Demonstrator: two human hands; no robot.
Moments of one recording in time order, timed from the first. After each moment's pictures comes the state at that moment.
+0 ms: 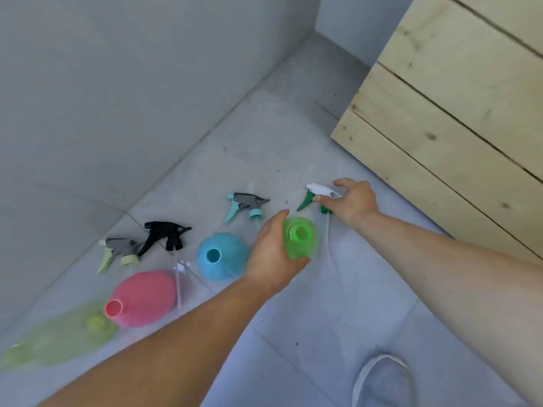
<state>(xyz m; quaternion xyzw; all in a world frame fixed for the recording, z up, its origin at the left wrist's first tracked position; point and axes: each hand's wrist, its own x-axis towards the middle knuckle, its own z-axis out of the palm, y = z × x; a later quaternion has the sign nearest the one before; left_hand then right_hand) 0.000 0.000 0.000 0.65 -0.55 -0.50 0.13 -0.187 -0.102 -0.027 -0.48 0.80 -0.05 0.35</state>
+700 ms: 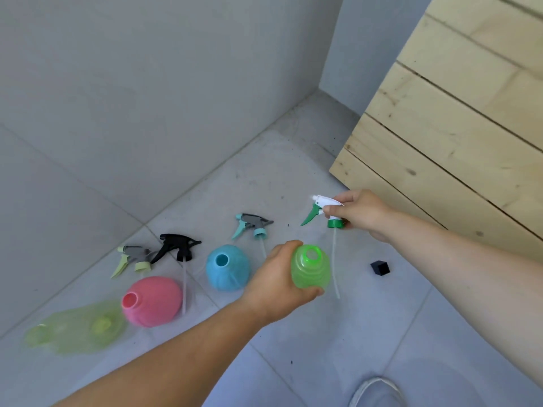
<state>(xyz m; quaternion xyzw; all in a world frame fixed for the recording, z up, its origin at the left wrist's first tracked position) 0.004 0.028 0.043 0.61 -0.61 -0.48 0.15 -0.196 -0.106 0.051 -0.47 0.68 -0.16 0.54</state>
